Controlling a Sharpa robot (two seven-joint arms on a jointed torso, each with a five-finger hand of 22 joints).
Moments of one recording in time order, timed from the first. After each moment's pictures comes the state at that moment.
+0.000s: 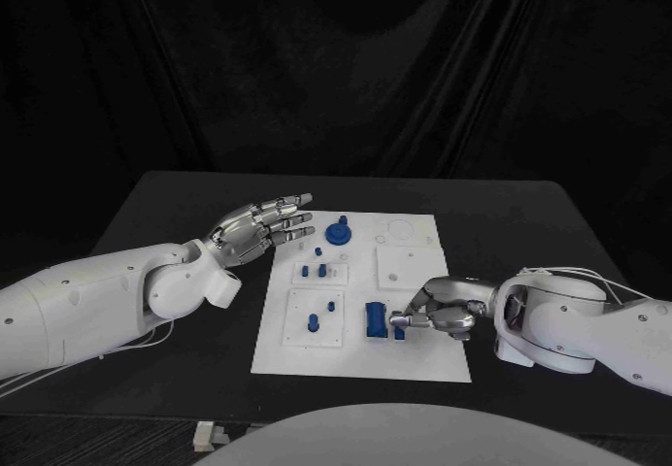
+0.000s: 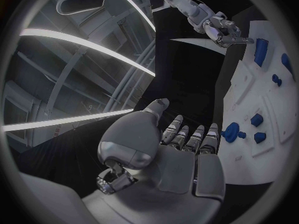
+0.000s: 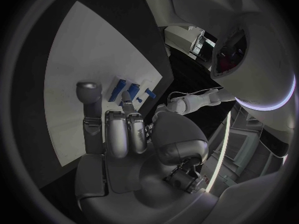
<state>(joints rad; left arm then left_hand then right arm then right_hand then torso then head) 1.12 -0.85 -0.21 1.36 -0.04 0.35 0.52 1.16 0.28 0.03 -0.09 0.55 0.26 0.12 0.10 0.04 0.01 0.11 0.05 0.01 0.03 0.25 0.08 0.02 0.11 0.06 0.29 0.03 0.09 1.08 -1.04 -0.21 1.80 -1.26 -0.05 -0.05 0.85 0.24 -0.28 0.29 0.15 0.89 0.08 0.11 0.10 1.47 -0.01 1.57 1.31 1.47 -0.07 1.50 1.31 0.15 1.43 0.03 0.67 1.31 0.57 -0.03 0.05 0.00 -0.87</state>
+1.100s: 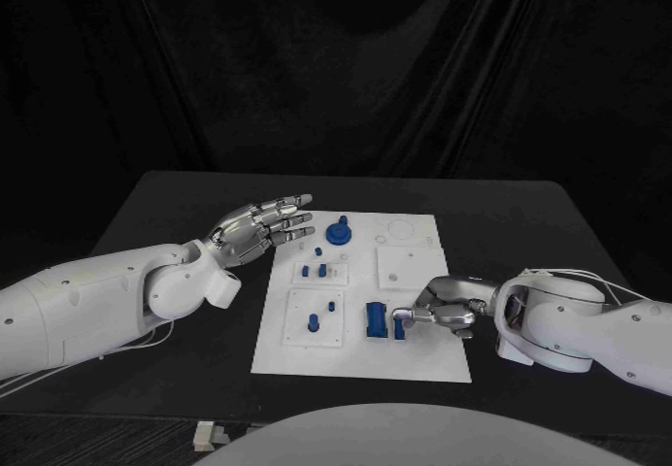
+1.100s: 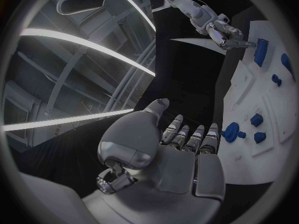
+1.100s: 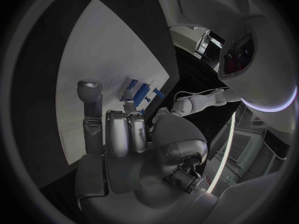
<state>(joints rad) 1.12 -0.85 -0.21 1.36 -0.04 0.35 0.52 1.16 0.28 0.04 -0.09 0.55 0.27 0.13 0.11 0.04 0.01 0.11 0.06 0.02 0.03 0.25 0.08 0.02 0.12 0.06 0.29 0.03 0.09 1.06 -1.04 -0.21 1.76 -1.26 -0.09 -0.06 0.81 0.29 -0.35 0.29 0.14 0.98 0.08 0.12 0.08 1.47 0.00 1.57 1.31 1.47 -0.07 1.50 1.31 0.15 1.43 0.02 0.65 1.31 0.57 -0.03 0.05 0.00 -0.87</state>
